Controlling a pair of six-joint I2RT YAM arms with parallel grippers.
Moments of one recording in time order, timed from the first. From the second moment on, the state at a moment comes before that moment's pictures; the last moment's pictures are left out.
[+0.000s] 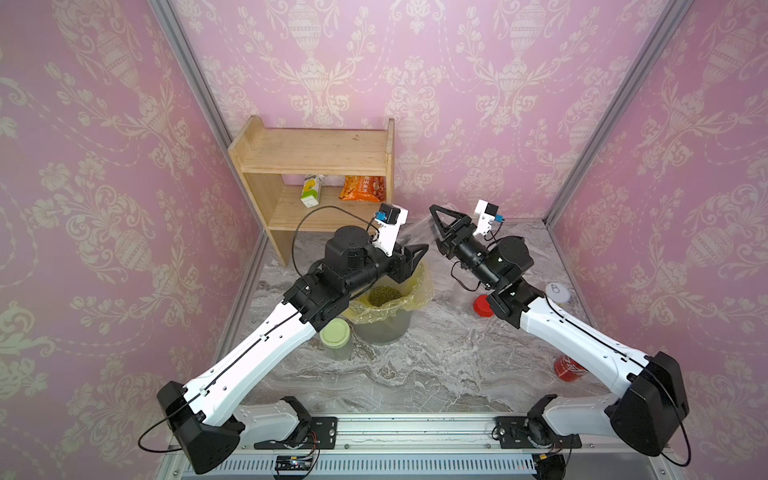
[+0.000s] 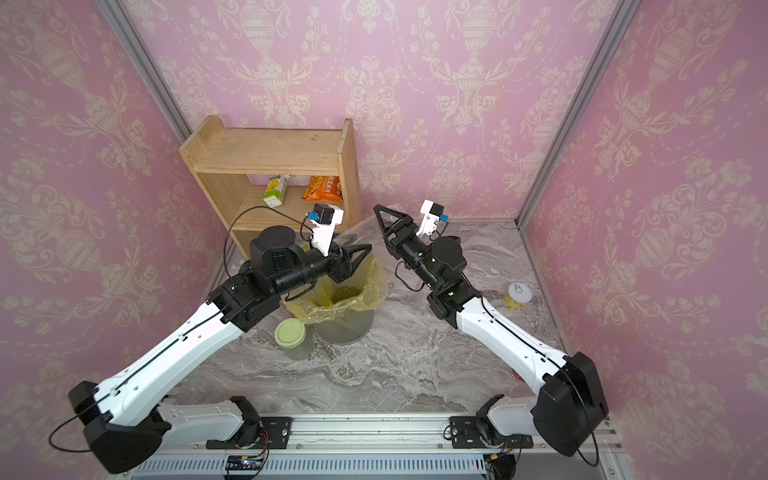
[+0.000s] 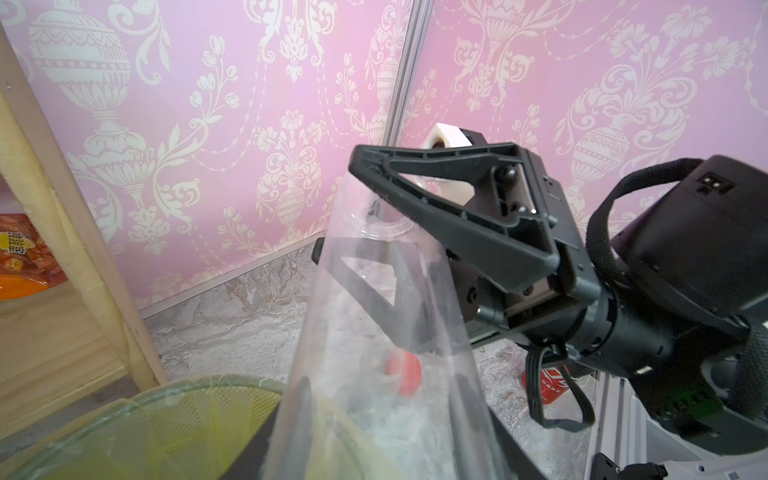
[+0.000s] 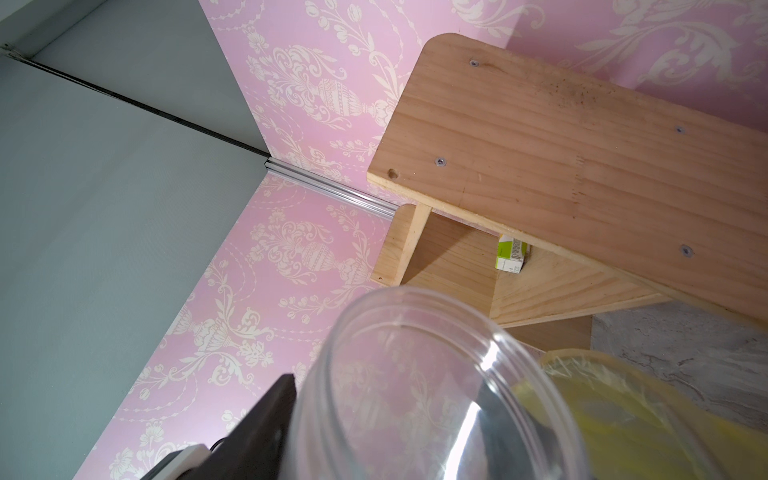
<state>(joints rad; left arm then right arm) -0.72 1.24 1.34 -0.27 0.14 -0.20 0.57 1.34 1.06 0.55 -0.10 1.31</state>
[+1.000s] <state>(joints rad) -0.73 1.14 1.26 -0.28 0.11 -0.14 0.57 1.38 1.23 0.20 -0.09 1.10</state>
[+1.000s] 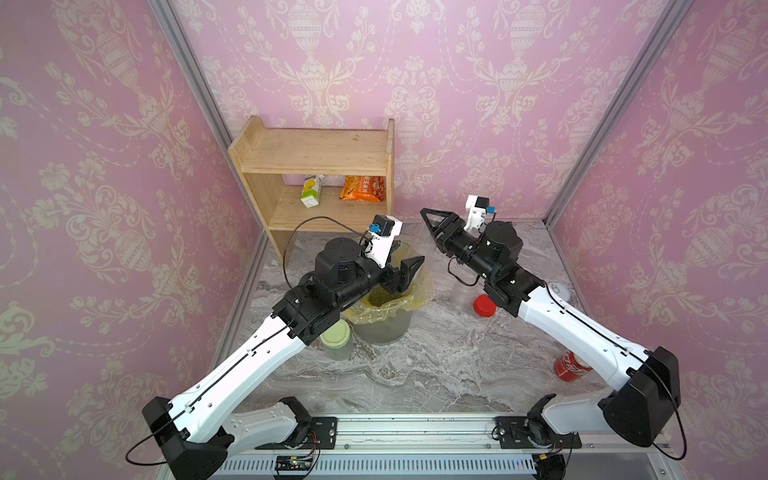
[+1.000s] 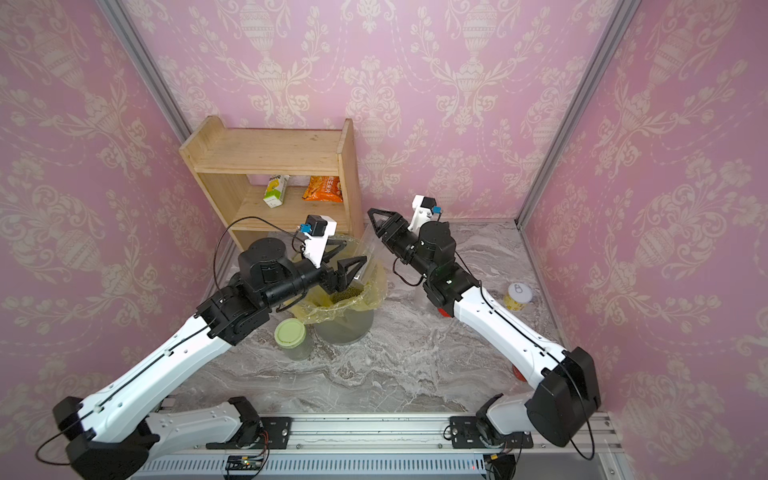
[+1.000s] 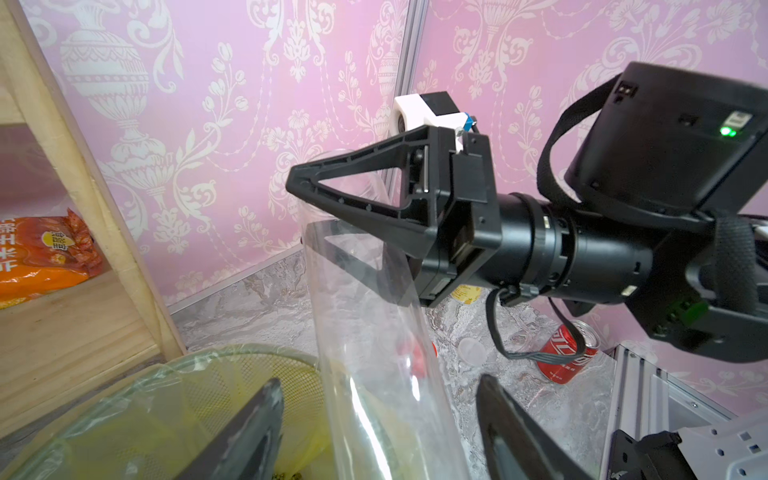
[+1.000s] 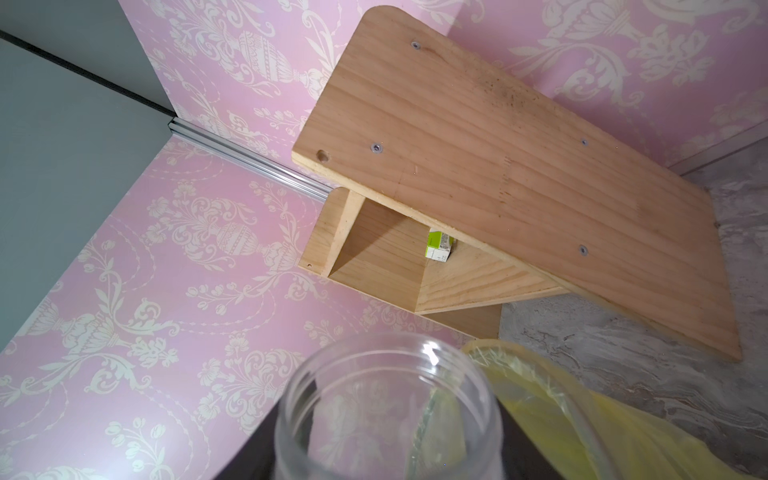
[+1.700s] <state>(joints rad) -0.73 1.29 1.33 -0.28 0.39 -0.18 0.57 1.16 1.20 0.01 -0.11 0.68</state>
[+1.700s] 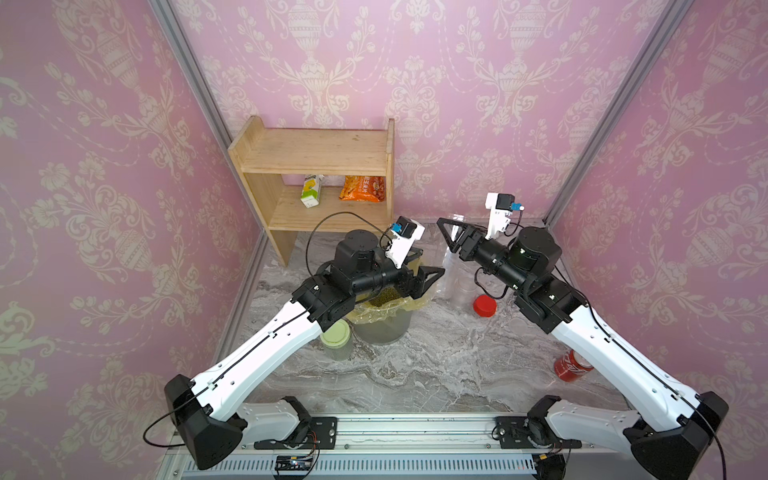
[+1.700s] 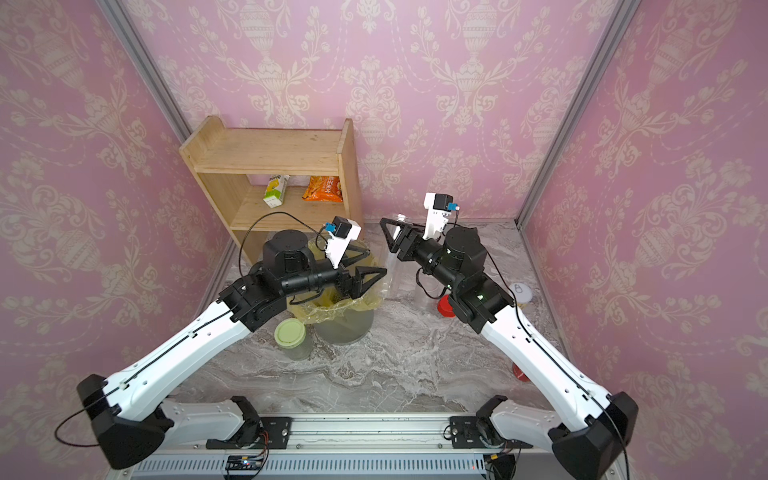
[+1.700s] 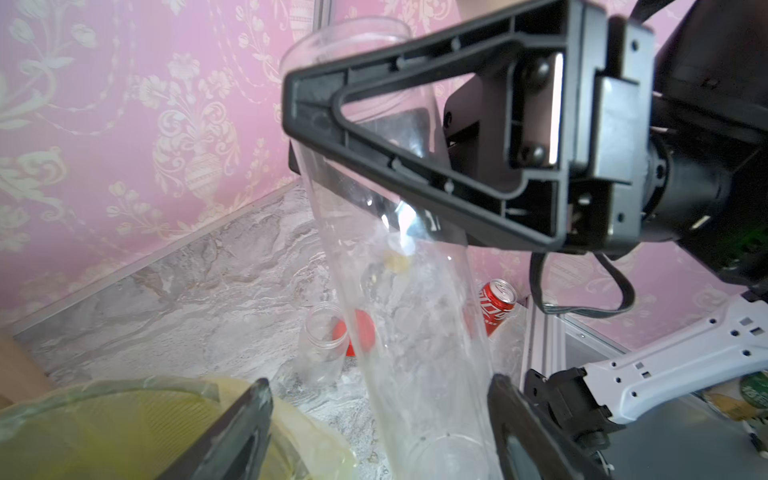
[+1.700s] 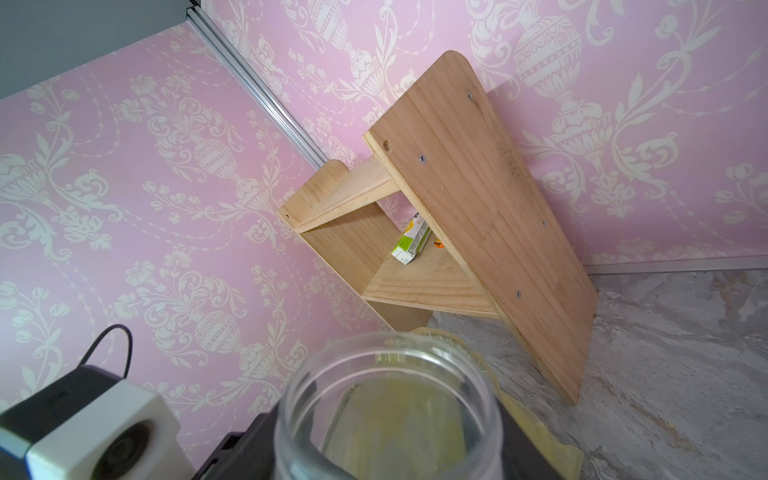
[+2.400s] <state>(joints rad) -0.73 1.40 1.33 -0.14 0.55 -0.36 0.57 1.13 1.13 0.11 0.04 0.68</state>
